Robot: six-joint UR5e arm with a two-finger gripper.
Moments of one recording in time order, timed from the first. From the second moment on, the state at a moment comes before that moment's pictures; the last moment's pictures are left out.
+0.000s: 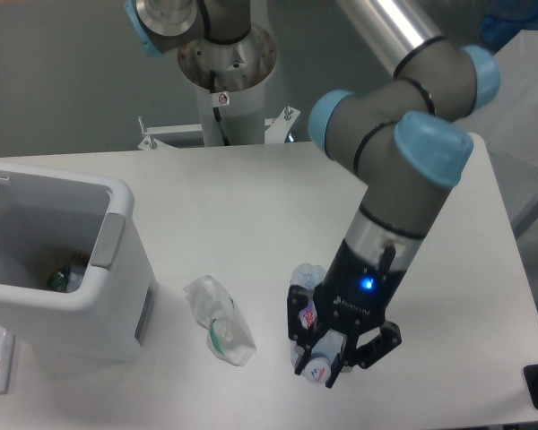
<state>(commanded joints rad) 2.55 -2.03 -1.17 -1.00 0.75 0.65</state>
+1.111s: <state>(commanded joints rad) 2.34 -1.85 -1.18 -0.98 0.47 0.56</state>
